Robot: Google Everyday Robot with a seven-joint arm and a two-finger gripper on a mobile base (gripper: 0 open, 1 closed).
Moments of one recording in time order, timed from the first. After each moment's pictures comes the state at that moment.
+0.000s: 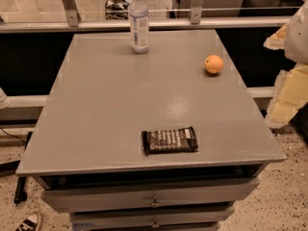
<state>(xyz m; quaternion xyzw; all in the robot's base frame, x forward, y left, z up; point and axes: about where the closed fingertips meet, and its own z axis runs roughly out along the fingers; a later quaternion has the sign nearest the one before) 0.438 -0.217 0.976 -0.60 0.78 -0.03 0.16</state>
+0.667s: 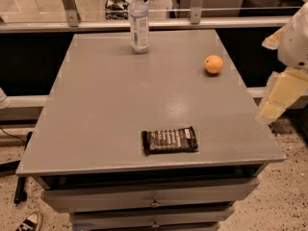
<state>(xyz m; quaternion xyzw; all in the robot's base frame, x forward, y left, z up) 0.459 -0.220 0.963 -0.59 0.79 -0.05 0.18</state>
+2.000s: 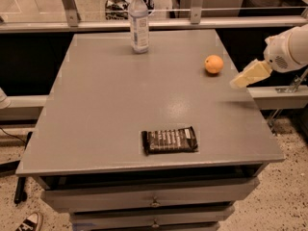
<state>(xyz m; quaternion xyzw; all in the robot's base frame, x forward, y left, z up) 0.631 -0.276 0.891 -0.41 0.83 -0.01 0.39</state>
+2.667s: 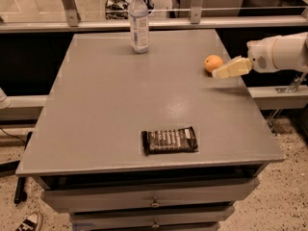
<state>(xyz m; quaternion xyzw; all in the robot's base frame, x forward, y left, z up) 0.688 -0.251 0.868 -0.35 0.80 0.11 0.47</state>
